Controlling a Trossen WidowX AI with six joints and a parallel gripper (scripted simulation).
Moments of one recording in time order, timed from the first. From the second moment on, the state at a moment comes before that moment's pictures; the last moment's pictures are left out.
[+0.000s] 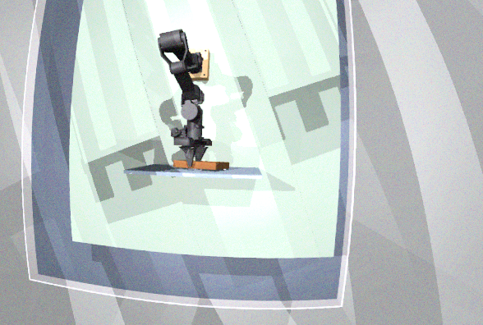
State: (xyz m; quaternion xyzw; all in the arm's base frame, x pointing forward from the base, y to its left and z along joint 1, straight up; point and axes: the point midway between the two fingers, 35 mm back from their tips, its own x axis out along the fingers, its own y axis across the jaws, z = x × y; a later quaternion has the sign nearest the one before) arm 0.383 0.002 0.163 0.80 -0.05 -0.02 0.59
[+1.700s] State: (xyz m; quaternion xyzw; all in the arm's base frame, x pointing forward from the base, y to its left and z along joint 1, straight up) arm 0.383 0.002 0.164 0.80 -0.05 -0.02 0.59
